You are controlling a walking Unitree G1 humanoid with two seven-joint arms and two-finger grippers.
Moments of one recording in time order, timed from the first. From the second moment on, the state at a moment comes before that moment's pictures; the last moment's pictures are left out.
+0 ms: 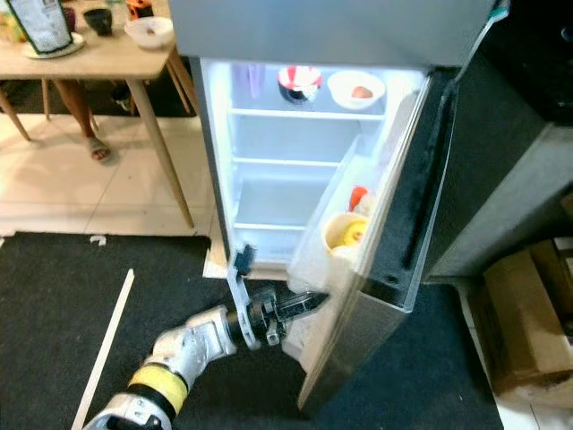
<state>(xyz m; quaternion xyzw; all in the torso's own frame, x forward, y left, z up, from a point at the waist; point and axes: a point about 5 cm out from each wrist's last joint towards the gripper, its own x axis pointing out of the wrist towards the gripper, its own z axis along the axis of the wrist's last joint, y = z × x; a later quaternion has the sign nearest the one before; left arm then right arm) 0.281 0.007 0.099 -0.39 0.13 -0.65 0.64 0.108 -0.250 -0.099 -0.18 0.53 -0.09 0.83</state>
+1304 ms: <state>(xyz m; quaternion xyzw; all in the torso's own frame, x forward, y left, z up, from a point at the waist) 0.207 0.208 -0.058 -0.33 0.33 -0.03 0.89 0.146 -0.203 -0.090 -0.06 0.44 0.12 0.89</state>
